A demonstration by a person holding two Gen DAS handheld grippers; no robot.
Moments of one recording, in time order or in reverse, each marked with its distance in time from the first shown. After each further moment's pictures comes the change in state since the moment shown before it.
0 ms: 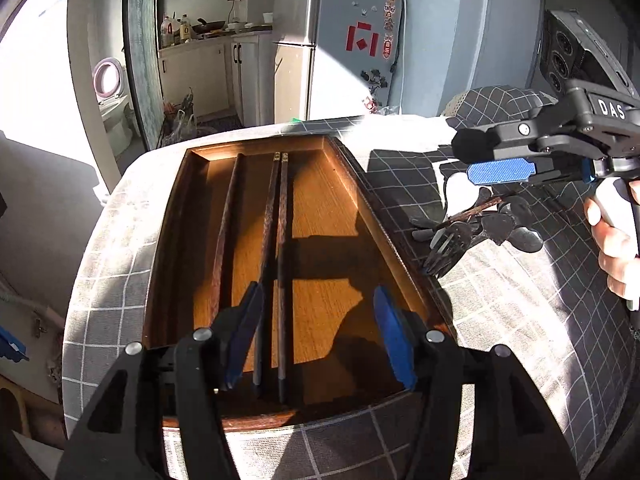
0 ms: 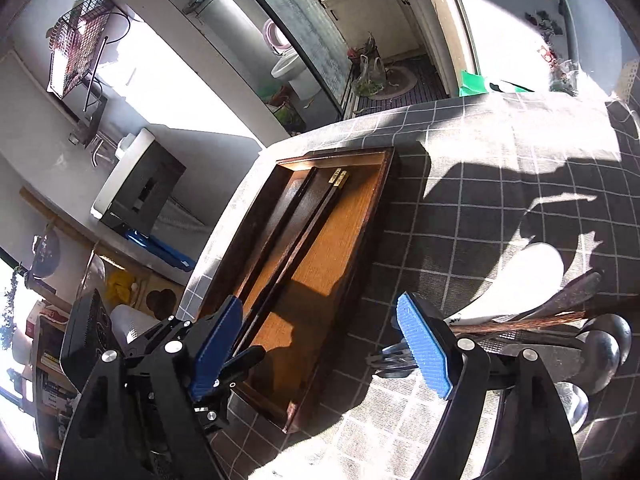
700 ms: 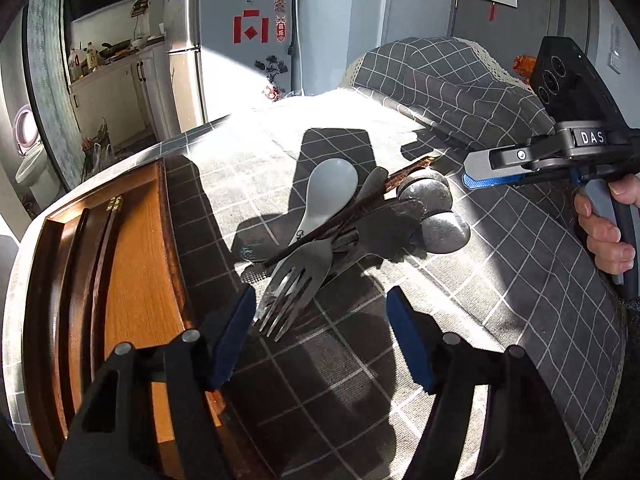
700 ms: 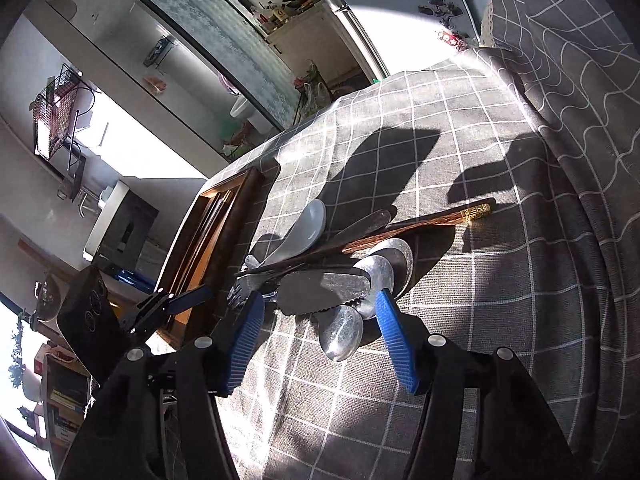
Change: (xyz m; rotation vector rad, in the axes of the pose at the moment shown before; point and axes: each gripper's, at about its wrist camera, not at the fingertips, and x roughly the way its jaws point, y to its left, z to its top) left arm 0.070 -0.102 0.024 0.219 0.065 -0.176; right arm -0.070 -0.128 -0.053 0.143 -0.065 0.003
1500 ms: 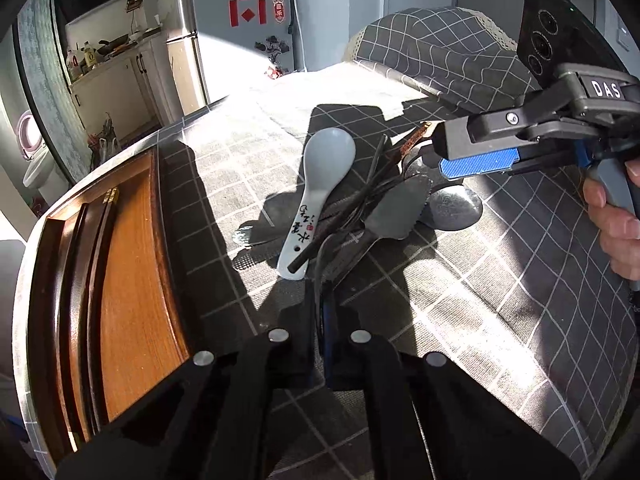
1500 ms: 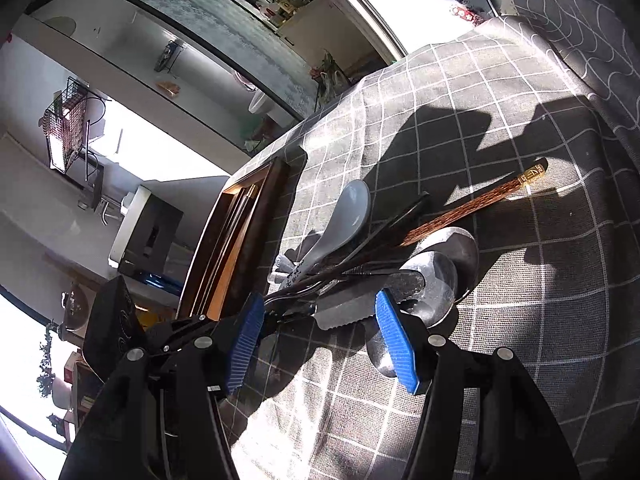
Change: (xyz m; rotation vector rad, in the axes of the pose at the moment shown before) left arm 0.007 -0.008 -0.003 0.016 0.071 0.051; right arm 0.028 0.020 -0.003 0.072 0.041 0.126
